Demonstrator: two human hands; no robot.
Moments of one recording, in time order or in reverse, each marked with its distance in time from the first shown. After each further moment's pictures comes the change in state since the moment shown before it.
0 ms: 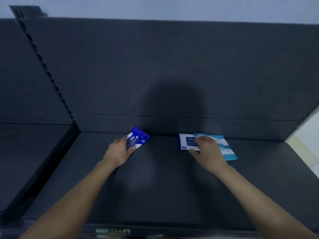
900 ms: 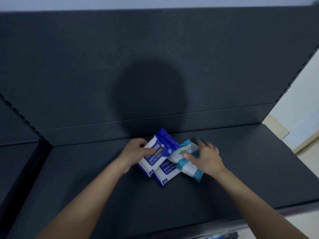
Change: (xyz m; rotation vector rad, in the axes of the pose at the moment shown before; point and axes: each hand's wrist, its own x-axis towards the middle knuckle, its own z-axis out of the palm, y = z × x) left_hand 0.003 0.094 0.017 -0.592 -0.365 0.030; right_hand -0.018 0.038 0.014 0.107 -0.179 0.359
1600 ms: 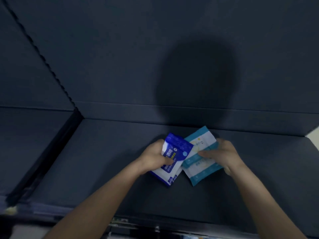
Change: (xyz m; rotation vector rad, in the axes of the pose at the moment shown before) left_hand -0.040 -0.014 0.031 0.112 0.012 -0.035; right_hand -0.004 -0.028 -0.026 0.729 -0.237 0.112
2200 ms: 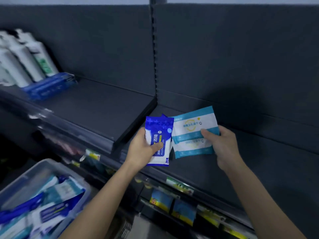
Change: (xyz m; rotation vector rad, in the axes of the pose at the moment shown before) left_hand -0.191 -0.112 -0.110 -0.407 0.761 -0.017; right_hand -0.113 -0.064 0.183 0.321 -0.208 -0.377
